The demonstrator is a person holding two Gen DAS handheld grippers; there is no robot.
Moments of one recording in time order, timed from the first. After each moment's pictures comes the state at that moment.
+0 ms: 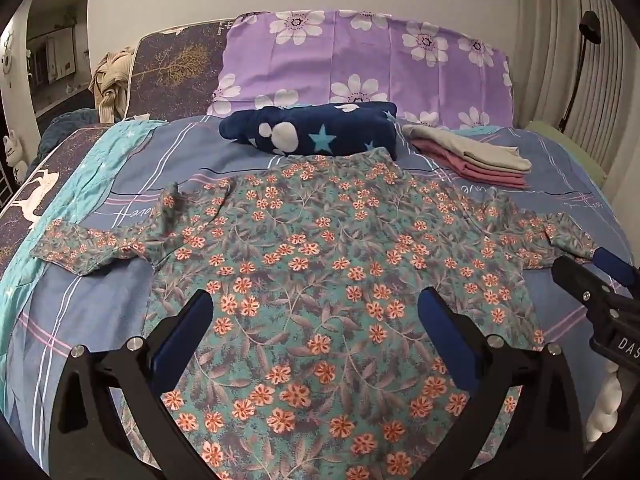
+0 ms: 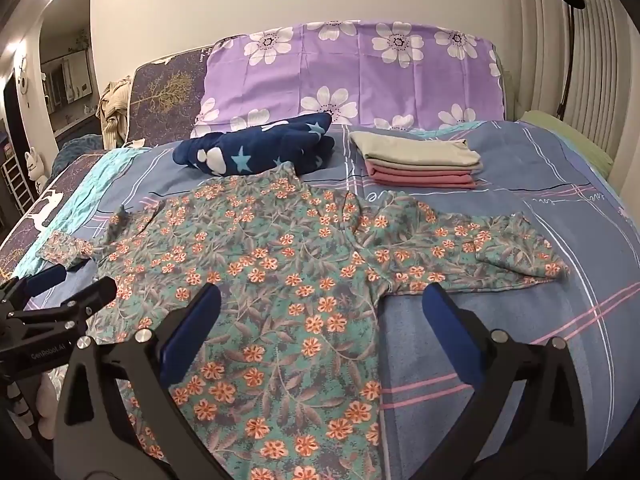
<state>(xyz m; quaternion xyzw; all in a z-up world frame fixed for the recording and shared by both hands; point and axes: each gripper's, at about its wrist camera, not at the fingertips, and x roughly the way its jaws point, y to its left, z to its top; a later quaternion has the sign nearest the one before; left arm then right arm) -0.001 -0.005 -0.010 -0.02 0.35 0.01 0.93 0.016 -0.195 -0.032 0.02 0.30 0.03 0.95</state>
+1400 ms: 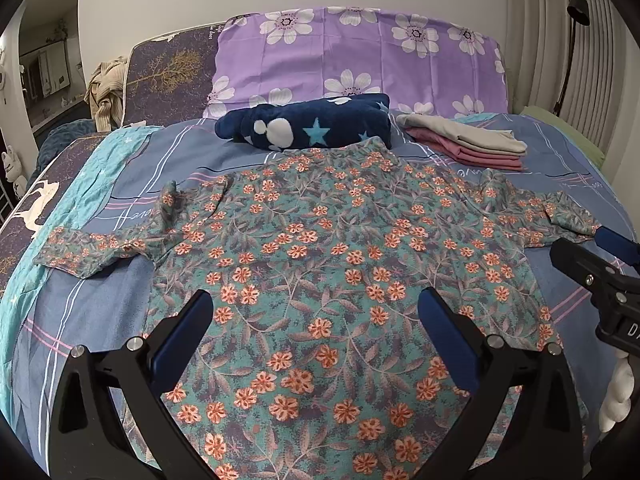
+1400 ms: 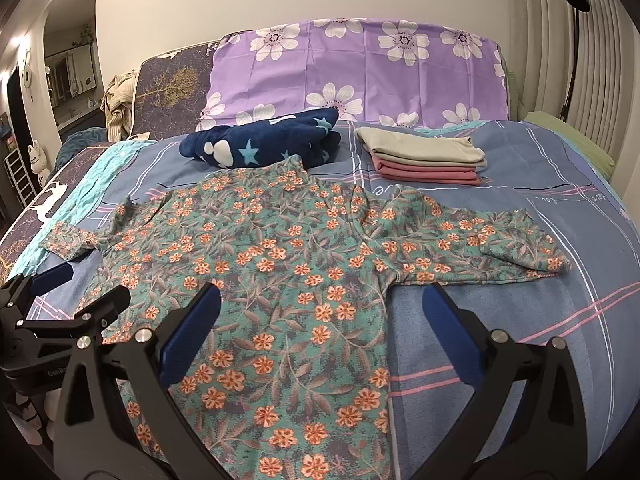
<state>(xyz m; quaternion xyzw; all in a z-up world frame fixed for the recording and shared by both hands) -0.010 -0.012 -0.019 0.01 0.36 0.01 0.93 0.008 -0.188 -0.032 0.01 0.31 0.04 0.95</state>
